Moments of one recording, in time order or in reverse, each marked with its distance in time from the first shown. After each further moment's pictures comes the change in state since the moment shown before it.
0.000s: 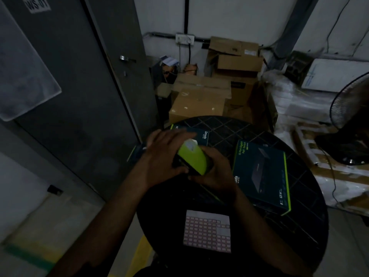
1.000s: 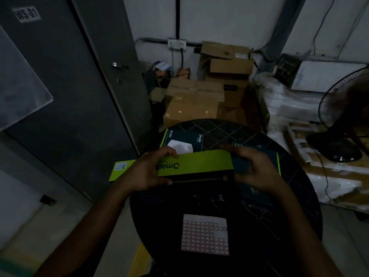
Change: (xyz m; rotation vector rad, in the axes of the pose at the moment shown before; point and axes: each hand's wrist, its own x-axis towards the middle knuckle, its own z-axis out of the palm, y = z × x) left_hand -0.018 -0.026 0.002 -0.433 -0.212 -0.058; right_hand -0.003 -0.032 -0.127 -0.196 -0.230 0.054
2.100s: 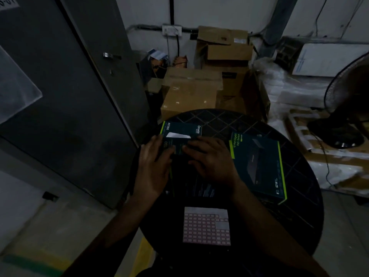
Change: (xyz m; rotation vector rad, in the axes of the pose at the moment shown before) left_hand 0.007 -0.016 0.070 0.439 0.489 -0.025; right_hand 0.046 -0.004 0.100 -0.604 0.220 -0.328
